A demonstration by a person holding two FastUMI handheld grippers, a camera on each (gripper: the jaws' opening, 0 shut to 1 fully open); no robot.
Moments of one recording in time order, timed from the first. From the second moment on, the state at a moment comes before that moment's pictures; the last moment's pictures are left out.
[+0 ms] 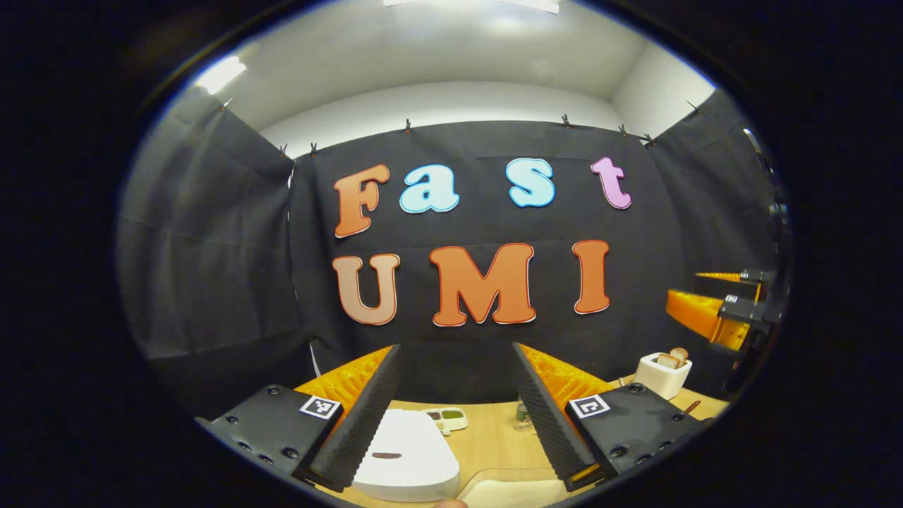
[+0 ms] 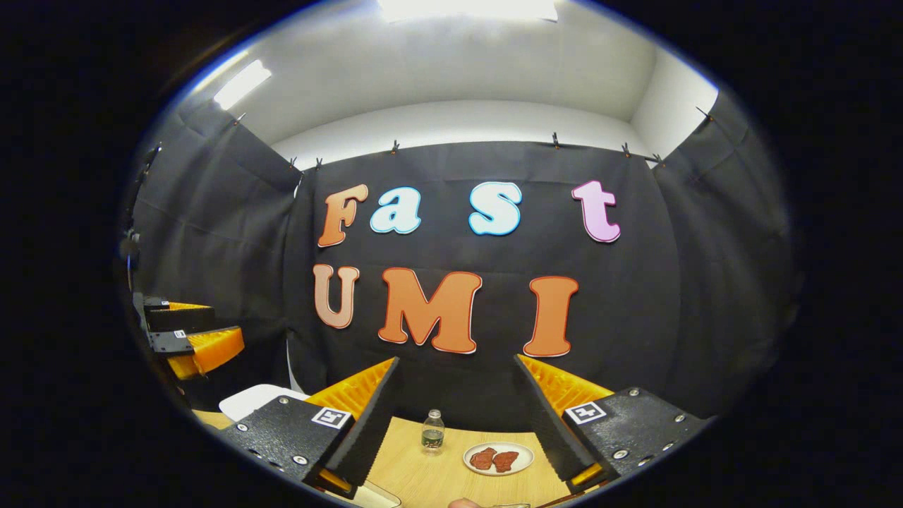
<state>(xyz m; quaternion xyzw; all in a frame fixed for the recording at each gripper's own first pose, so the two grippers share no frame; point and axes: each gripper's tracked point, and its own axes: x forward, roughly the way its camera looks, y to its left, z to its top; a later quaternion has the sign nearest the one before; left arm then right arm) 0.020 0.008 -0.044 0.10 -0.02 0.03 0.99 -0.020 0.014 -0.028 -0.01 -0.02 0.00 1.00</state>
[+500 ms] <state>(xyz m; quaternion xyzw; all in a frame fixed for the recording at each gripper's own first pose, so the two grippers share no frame) 0.018 -0.005 -0.039 0.09 -0.04 0.02 0.99 -0.010 0.010 -0.040 0.00 0.01 0.00 1.00</state>
